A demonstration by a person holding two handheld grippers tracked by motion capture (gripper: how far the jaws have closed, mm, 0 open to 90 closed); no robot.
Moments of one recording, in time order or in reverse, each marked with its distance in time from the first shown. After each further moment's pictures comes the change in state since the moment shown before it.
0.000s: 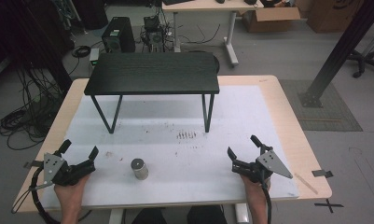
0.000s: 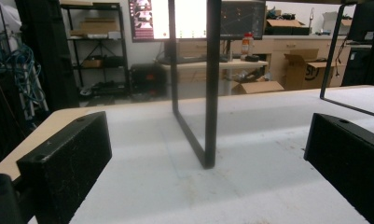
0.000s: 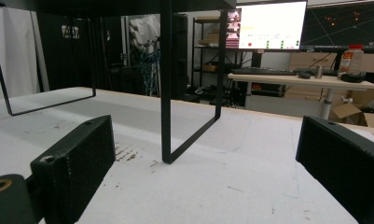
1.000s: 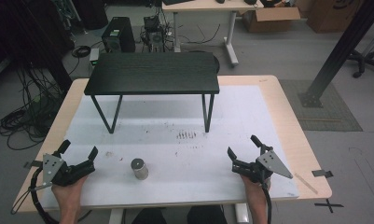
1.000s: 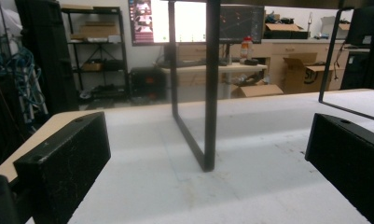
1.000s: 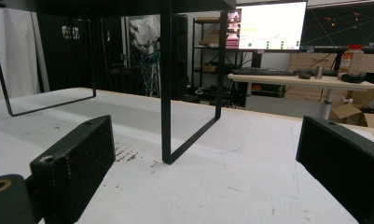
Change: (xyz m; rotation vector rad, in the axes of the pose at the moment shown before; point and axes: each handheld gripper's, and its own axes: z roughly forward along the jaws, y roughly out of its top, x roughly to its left) left arm 0.000 0.000 -0.001 -0.015 -0.003 0.000; right arm 0.000 0.000 0.000 -0.002 0.001 0.002
